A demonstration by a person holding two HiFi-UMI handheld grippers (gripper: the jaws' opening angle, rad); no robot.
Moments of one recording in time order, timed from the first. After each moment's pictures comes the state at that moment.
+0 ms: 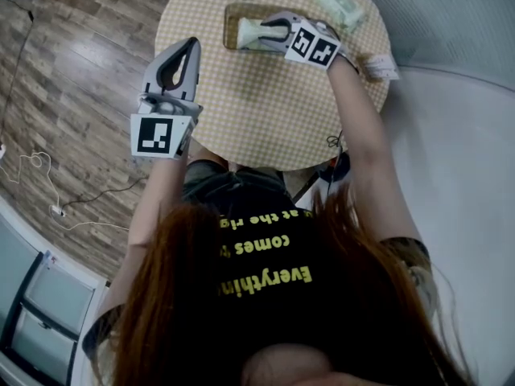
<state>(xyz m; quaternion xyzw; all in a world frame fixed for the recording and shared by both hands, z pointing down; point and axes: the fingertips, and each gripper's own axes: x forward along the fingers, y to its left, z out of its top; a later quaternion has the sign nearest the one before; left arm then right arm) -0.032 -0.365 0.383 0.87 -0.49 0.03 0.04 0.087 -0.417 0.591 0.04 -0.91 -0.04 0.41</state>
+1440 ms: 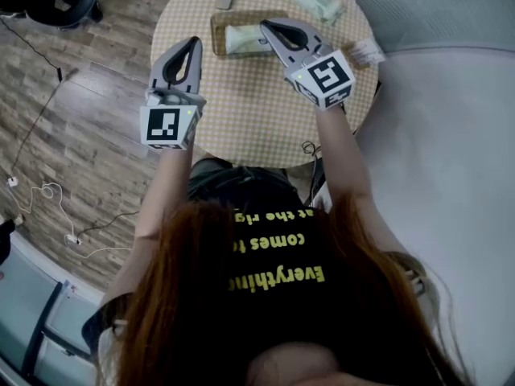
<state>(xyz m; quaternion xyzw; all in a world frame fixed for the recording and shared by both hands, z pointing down) -0.015 -0.367 0.368 0.89 -0.45 0.02 0.01 0.102 -0.390 0.388 0.37 -0.92 0.00 0.13</state>
